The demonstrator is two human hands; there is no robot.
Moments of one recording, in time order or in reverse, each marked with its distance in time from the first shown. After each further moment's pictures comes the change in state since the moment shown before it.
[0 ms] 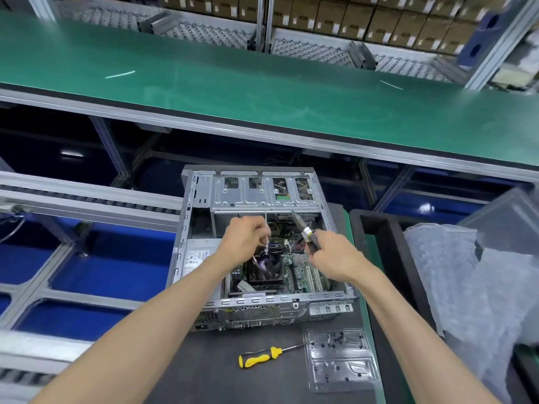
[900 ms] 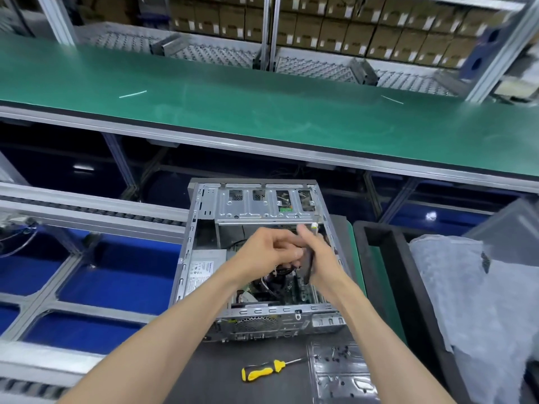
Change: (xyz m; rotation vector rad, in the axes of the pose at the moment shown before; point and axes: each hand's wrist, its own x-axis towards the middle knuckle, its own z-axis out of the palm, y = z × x) left_hand -0.040 0.055 -0.009 -0.435 -0.293 0.084; right_hand 0.015 -0.012 0.032 1.323 -0.034 -0.052
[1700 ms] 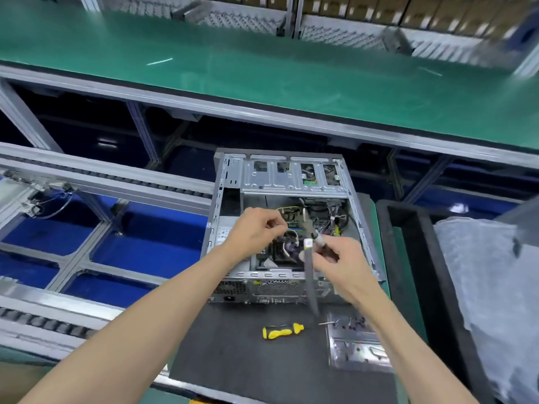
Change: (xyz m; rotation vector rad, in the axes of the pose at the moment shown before) left_hand -0.017 -0.065 -0.040 0.540 0.279 0.066; right_hand -0.064 0.021 0.015 -0.644 -0.093 -0.499
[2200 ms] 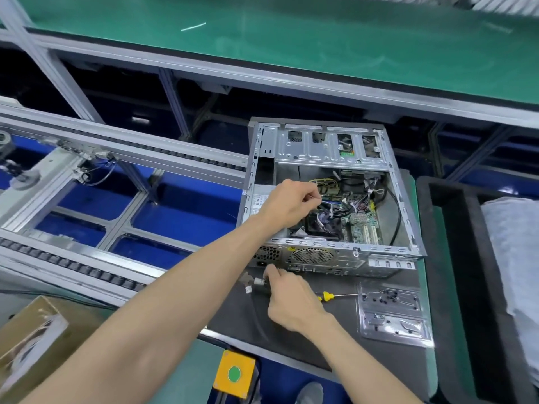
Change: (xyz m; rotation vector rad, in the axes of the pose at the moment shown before) left_hand -0.010 0.007 0.000 0.140 -0.015 0.003; right_hand -0.053 0.030 0.154 -0.626 -0.462 -0.001
